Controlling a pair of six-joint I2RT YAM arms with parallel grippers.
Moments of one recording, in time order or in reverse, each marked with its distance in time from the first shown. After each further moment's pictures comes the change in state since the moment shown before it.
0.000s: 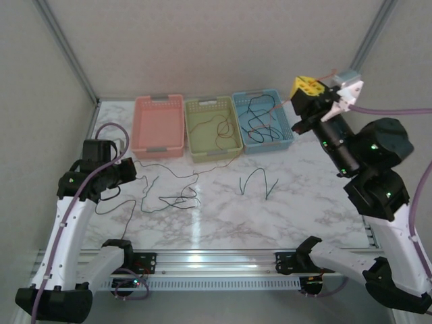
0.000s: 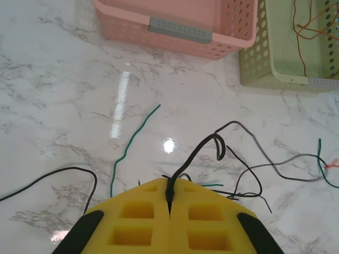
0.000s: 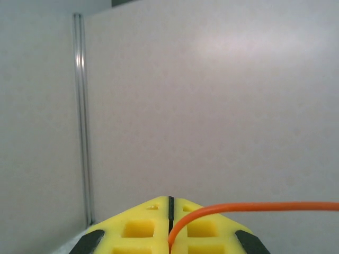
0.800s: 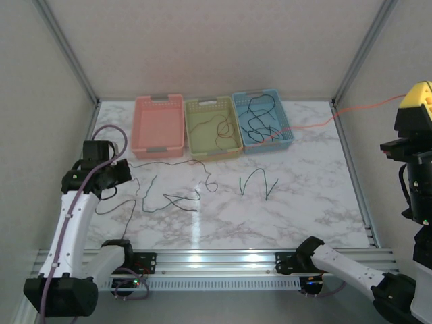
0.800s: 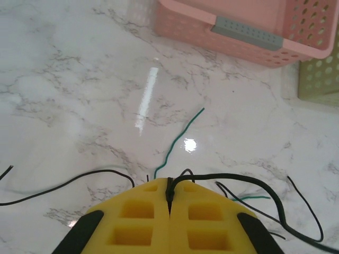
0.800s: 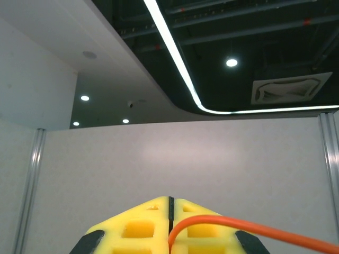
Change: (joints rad) left arm 0.105 0.043 -0.087 0.061 -0.080 0.026; right arm 0.000 -0.178 0.150 0.082 0.136 -0.209
